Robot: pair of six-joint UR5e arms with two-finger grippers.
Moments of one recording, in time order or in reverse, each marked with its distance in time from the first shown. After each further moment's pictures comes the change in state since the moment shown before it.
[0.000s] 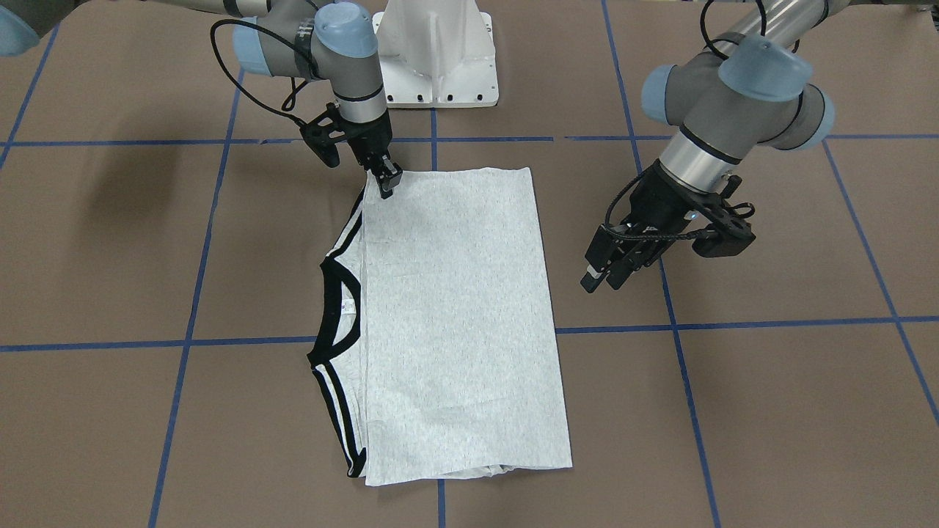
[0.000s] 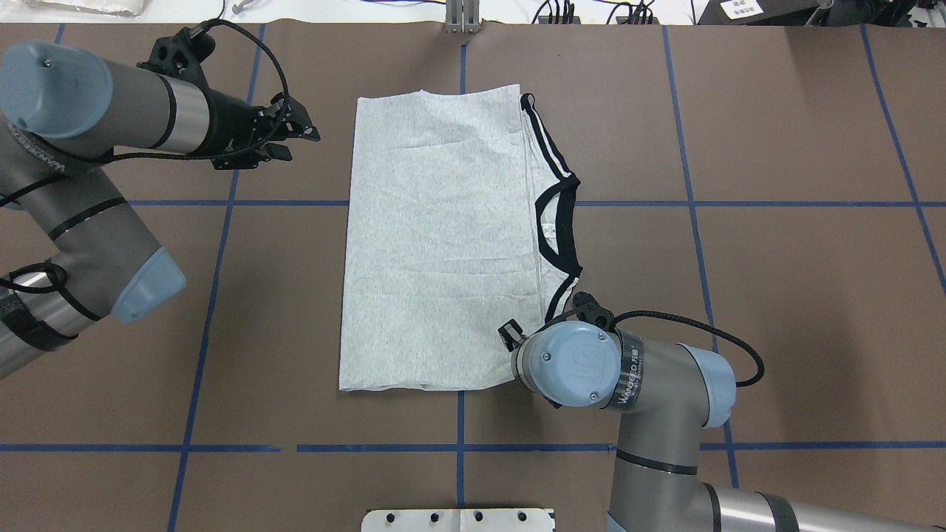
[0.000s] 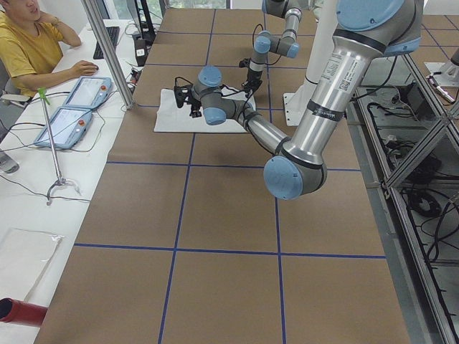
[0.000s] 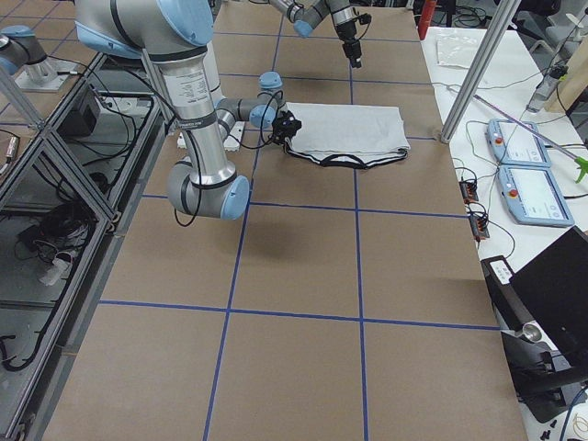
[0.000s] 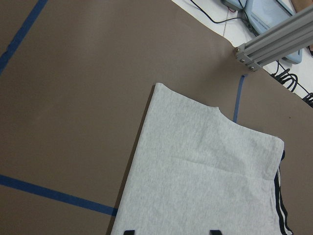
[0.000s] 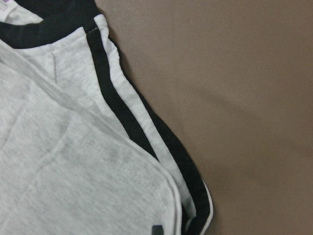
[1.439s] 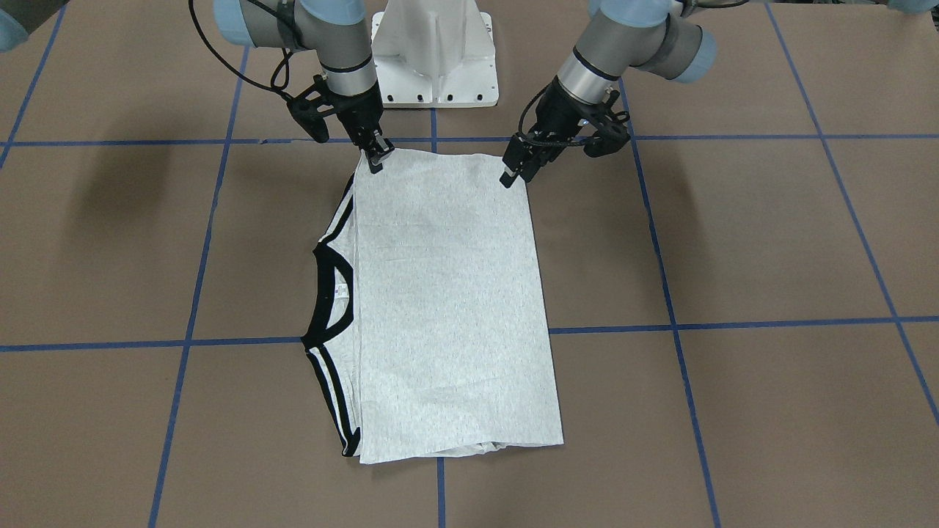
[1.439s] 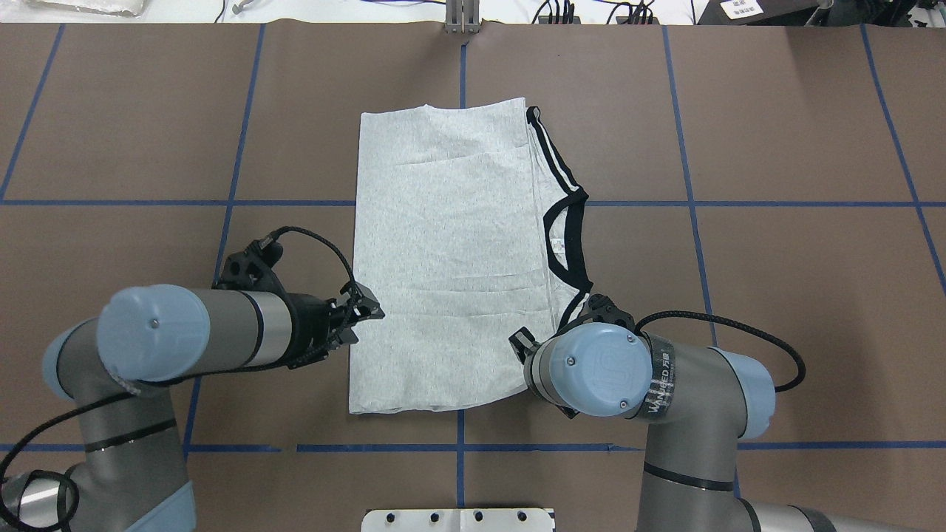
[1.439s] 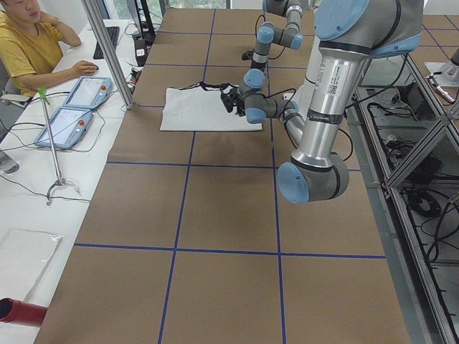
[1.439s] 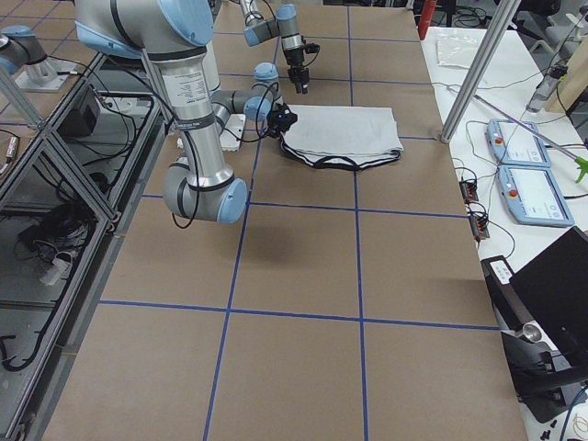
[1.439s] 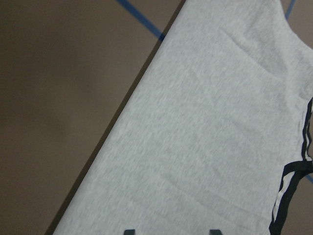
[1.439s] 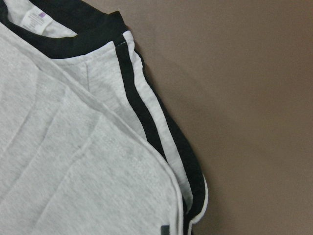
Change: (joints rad) left arm 0.469 0.147 -0.253 0.122 0.288 -0.446; right arm -0.005 -0.040 0.127 -0.085 0.026 -0.012
